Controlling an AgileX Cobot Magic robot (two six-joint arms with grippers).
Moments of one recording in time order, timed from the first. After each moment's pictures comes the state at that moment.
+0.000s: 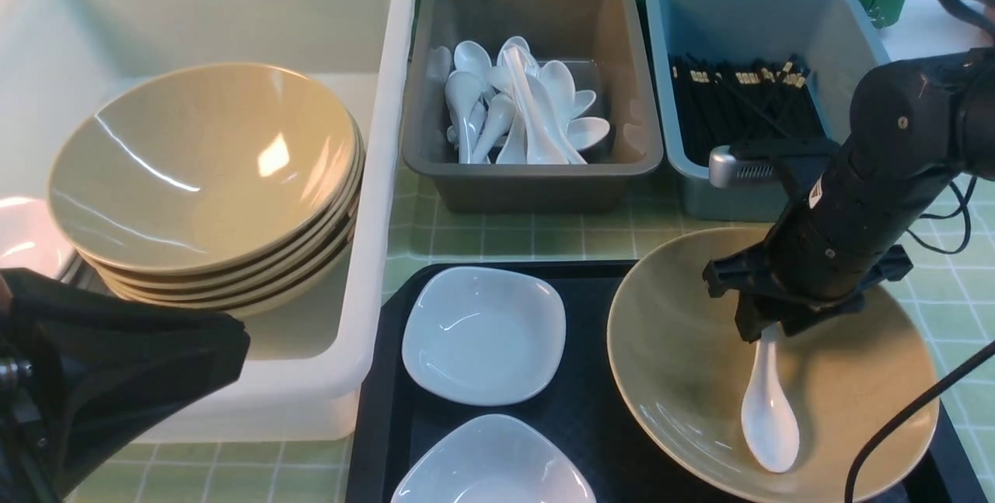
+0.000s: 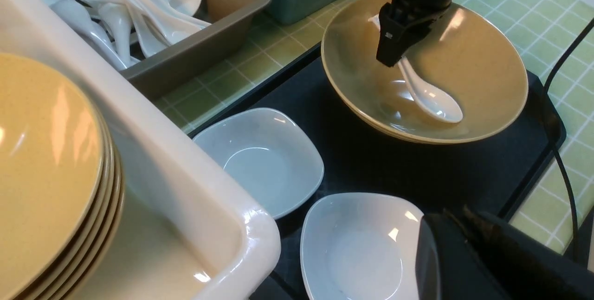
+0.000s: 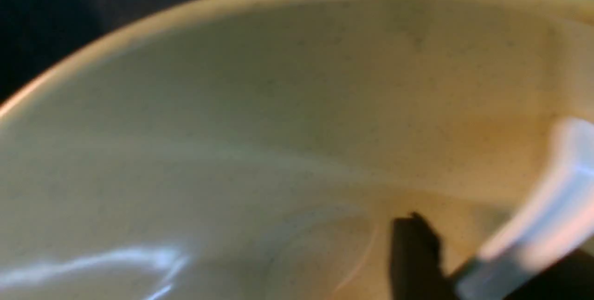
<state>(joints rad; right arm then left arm) 0.30 1.74 -1.16 0.08 0.74 0.17 -0.49 0.63 -0.88 -0.35 0.95 0.38</state>
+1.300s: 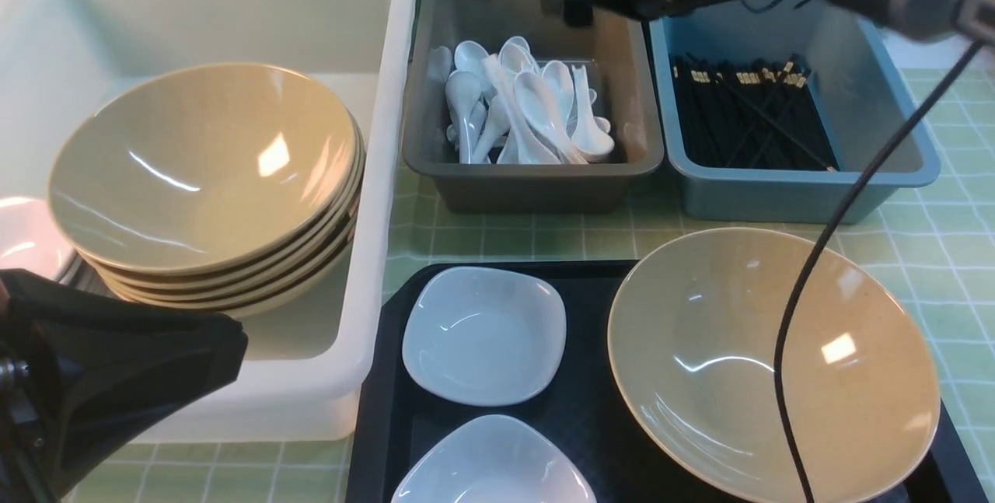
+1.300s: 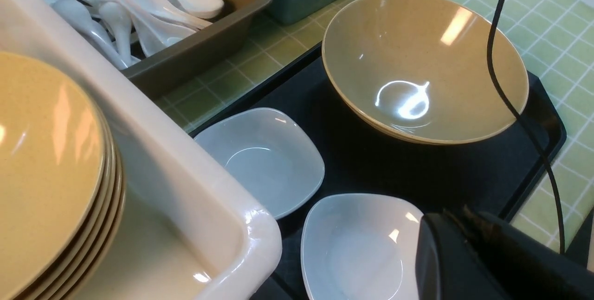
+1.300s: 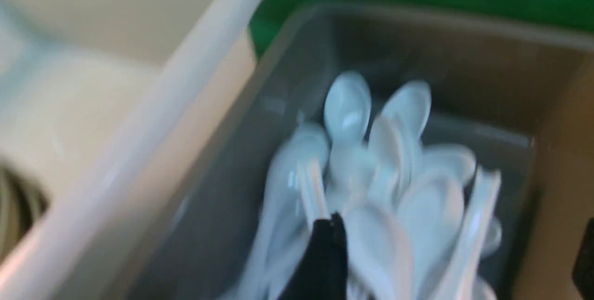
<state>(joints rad) 0.36 2.01 -1.86 0.29 0.49 -0.19 -0.49 0.63 -0.88 -0.35 0.94 0.37</state>
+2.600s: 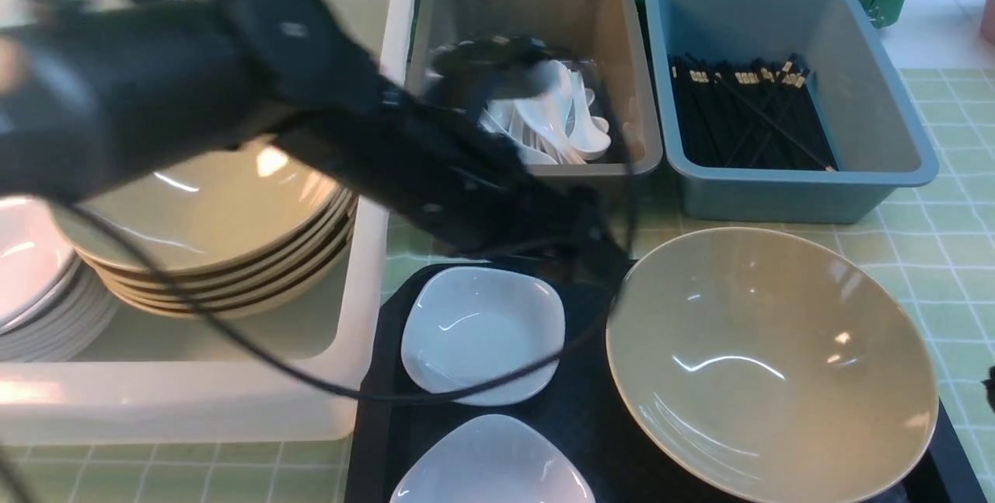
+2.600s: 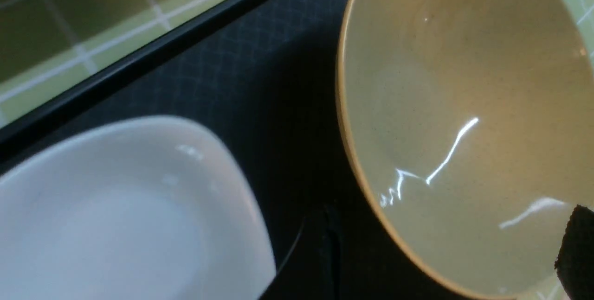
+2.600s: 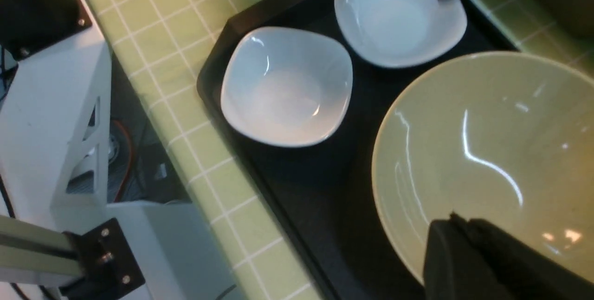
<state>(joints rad) 0.36 0.76 -1.06 0.39 1.14 -0.52 -0.59 1.68 -1.29 -0.64 0.82 0.42</state>
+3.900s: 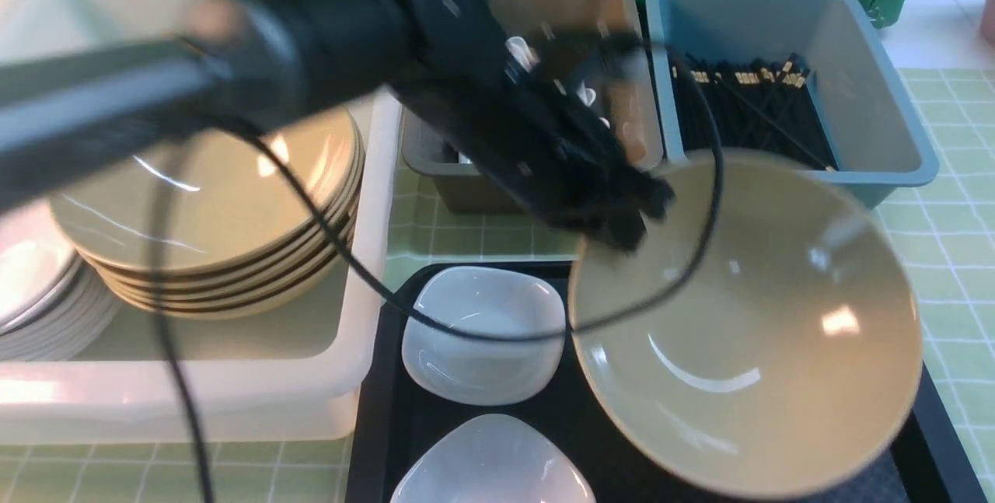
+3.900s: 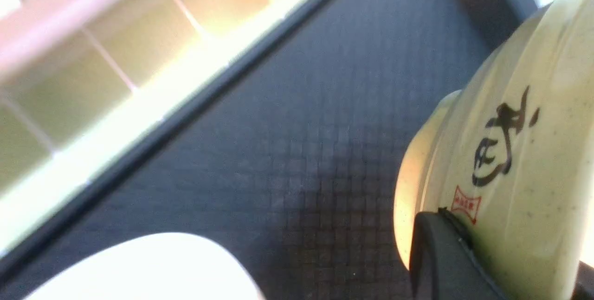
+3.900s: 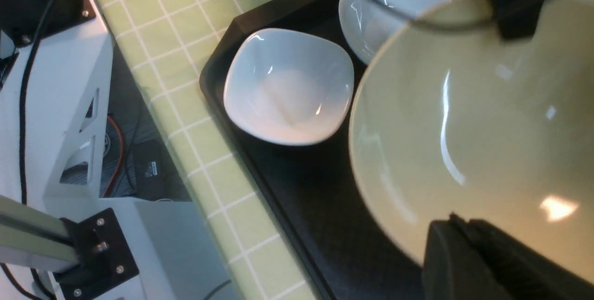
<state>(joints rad) 0.36 0.74 -1.06 0.40 1.15 -0.56 -0.59 1.80 -1.52 -0.54 0.89 0.34</state>
